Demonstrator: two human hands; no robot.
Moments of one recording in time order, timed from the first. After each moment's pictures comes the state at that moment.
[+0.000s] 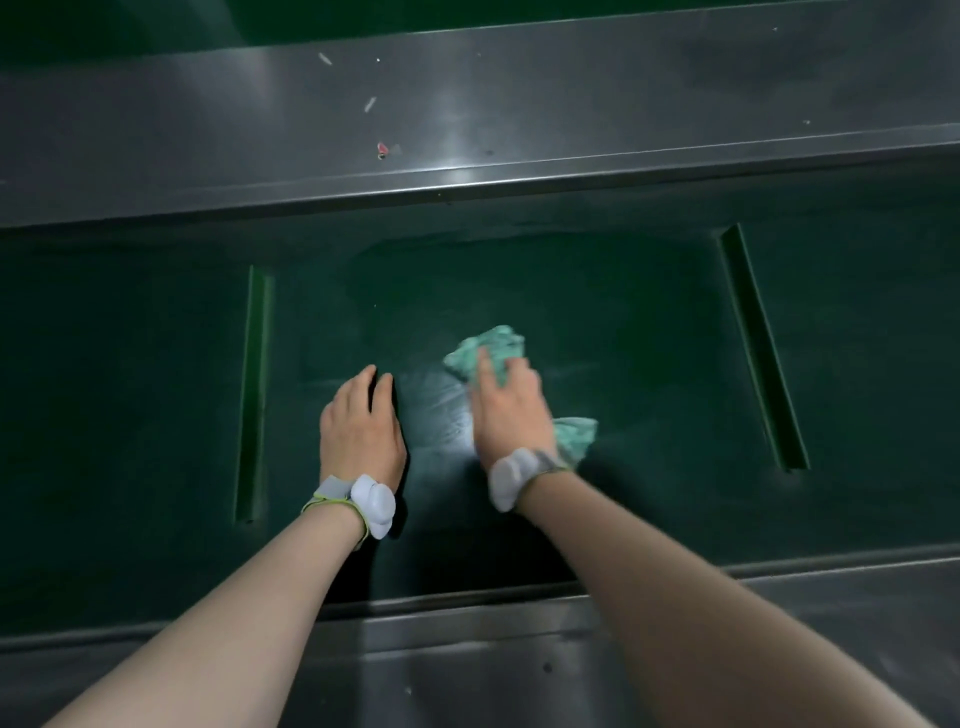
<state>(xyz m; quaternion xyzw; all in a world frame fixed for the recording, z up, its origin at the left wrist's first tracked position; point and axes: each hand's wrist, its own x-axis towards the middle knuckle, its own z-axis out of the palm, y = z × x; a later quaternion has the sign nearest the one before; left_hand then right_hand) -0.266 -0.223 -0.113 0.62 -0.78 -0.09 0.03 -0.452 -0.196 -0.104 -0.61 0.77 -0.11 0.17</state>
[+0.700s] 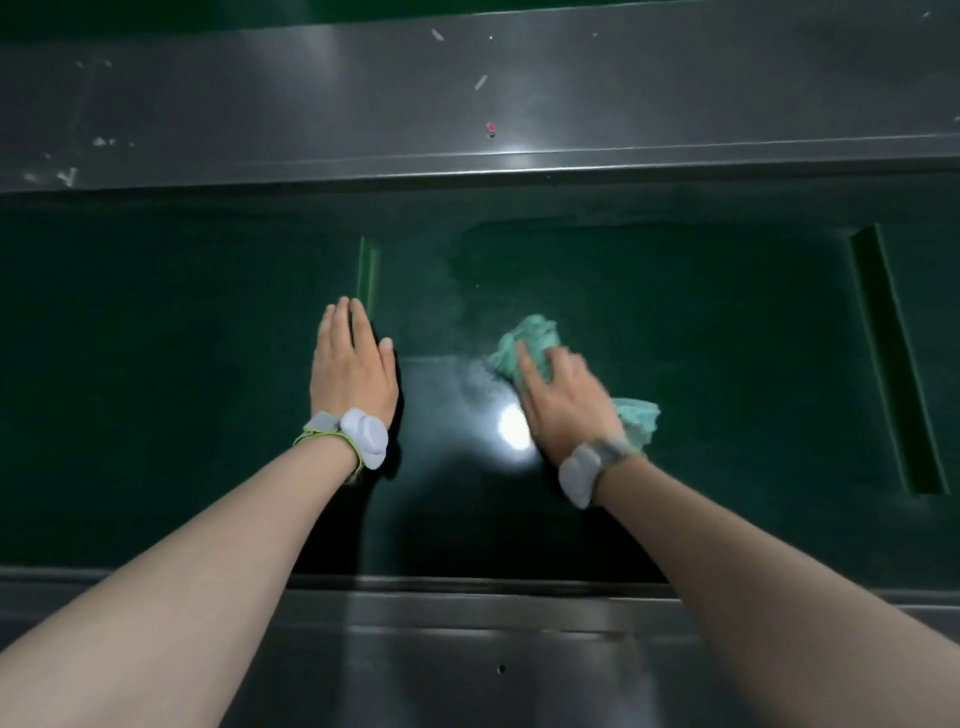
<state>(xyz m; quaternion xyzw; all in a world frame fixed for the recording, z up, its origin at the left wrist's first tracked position) -0.159 -0.288 -0.093 0.67 -0.73 -0.05 0.06 -0.414 -0.208 -0.106 -0.74 0.67 -0.09 0.06</state>
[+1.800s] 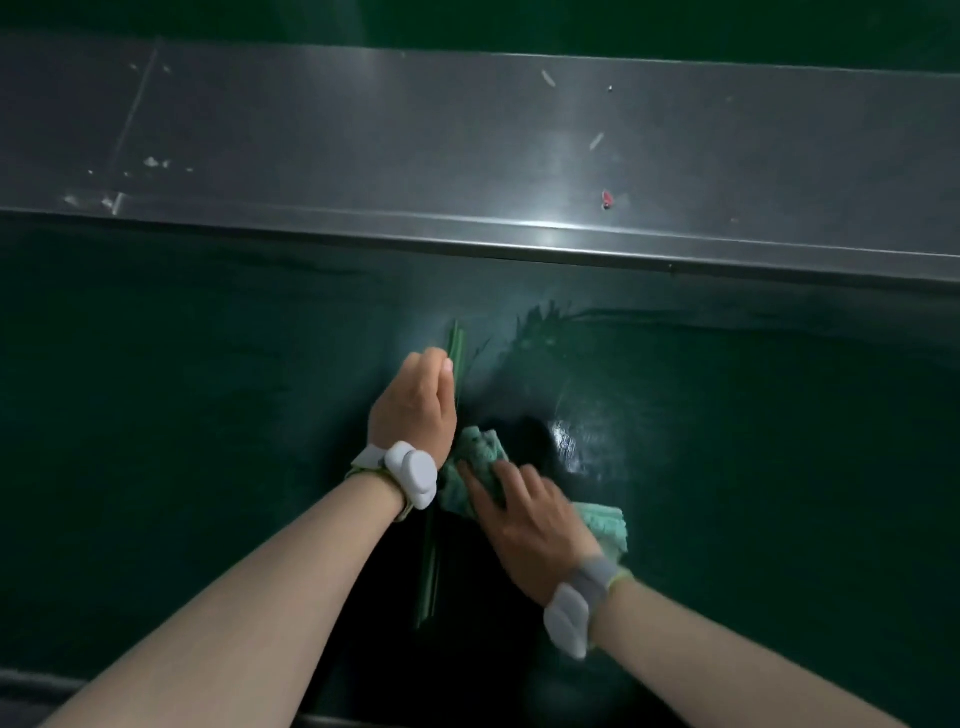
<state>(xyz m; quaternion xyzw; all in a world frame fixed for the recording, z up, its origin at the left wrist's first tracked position) -0.130 -0.386 -0.116 0.67 -0.71 -0.15 0.19 -0.293 -0.260 -0.116 -0.85 0.51 -0.05 0.11</state>
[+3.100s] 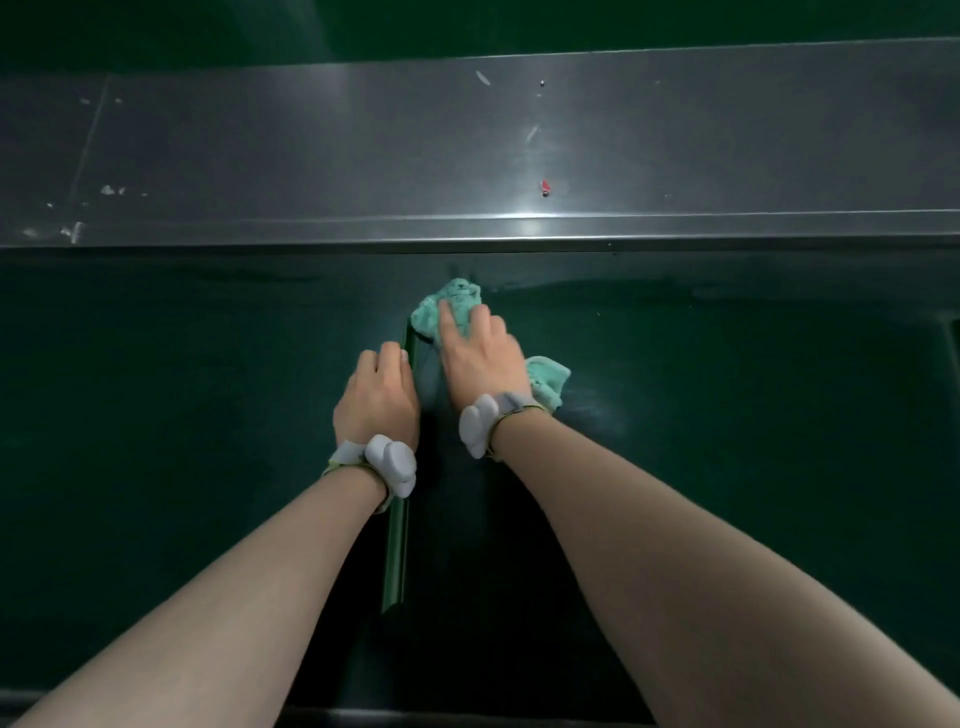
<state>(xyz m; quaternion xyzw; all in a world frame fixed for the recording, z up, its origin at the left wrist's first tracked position) -0.147 -0.376 -0.115 0.71 -0.69 -0.06 0.13 -0.288 -0.402 -0.116 -0.71 0.69 -0.05 0.12</state>
